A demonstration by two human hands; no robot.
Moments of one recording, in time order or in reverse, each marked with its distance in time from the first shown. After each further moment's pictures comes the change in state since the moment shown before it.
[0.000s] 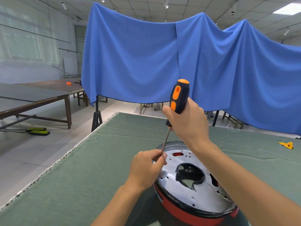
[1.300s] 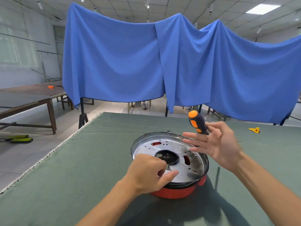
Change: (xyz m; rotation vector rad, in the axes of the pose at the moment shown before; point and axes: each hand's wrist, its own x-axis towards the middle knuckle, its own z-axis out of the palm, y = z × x) left_hand -0.032 0.036 0.028 0.364 -0.048 0.740; right_hand -0.047 0.124 -0.110 0.986 -0.492 0.616
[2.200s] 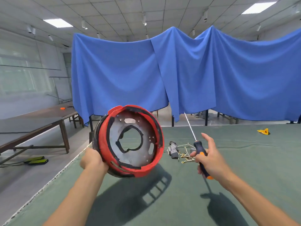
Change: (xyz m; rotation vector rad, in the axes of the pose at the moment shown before) left_hand 0.029 -0.100 -0.059 -0.872 1.172 -1.769; right_hand 0.013 0.039 -0.014 -0.432 0.282 -0.155
